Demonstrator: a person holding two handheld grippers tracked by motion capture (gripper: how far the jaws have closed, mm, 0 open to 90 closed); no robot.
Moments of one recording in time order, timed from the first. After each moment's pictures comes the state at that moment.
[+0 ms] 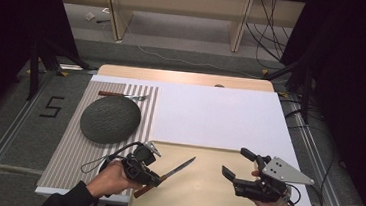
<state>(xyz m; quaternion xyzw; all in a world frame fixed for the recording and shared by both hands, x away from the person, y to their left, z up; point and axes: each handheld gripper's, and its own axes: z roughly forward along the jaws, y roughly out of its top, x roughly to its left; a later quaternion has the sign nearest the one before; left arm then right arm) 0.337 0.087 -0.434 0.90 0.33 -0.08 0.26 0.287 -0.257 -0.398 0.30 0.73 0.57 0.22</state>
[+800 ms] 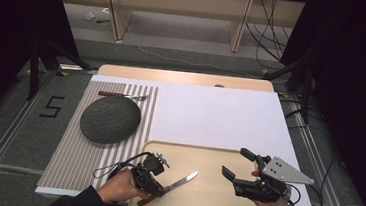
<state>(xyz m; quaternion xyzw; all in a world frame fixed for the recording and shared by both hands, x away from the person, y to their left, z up) 0.331 0.065 -0.463 0.92 0.33 -0.10 0.21 0.287 -0.257 -0.398 0.30 0.73 0.57 0.22</state>
